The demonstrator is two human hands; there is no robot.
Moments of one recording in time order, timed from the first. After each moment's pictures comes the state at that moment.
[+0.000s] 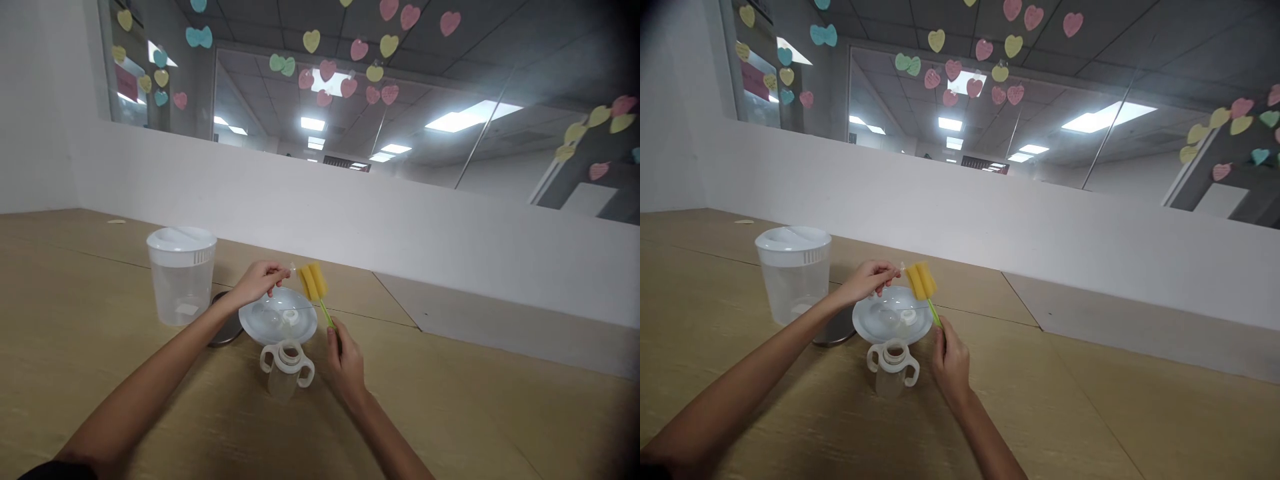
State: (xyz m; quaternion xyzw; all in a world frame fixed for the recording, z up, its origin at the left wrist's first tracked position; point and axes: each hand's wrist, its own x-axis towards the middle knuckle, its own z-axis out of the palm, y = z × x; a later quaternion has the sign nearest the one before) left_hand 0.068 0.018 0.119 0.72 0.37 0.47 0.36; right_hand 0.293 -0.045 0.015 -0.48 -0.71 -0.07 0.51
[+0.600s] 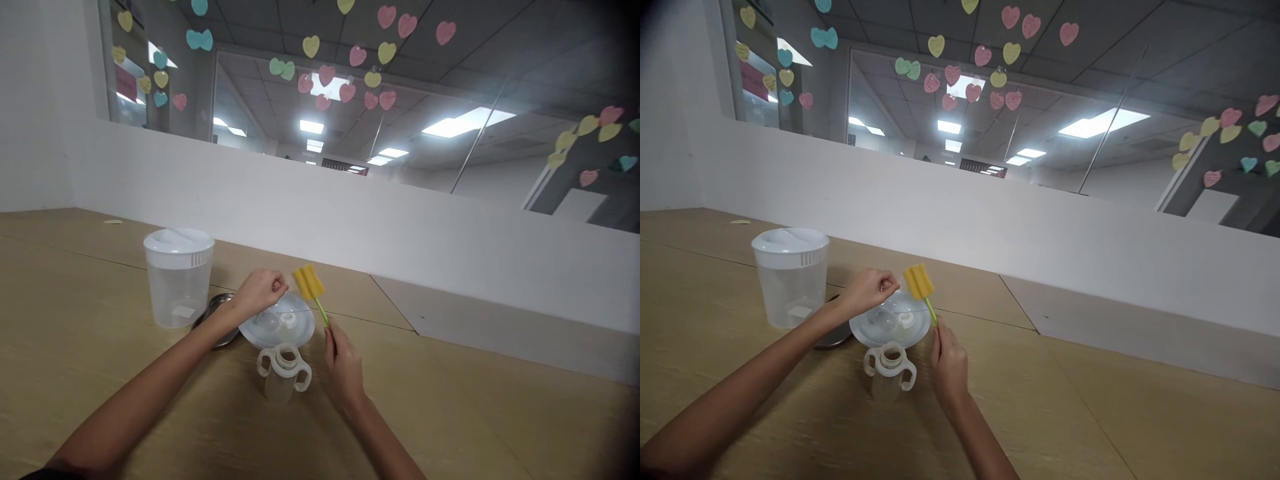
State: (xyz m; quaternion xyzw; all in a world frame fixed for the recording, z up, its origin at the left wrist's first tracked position) left_hand 0.075 0.007 0.120 0.80 0.46 0.38 0.02; right_hand 0.296 -0.040 0.017 -0.47 -0.72 -0.17 0.48
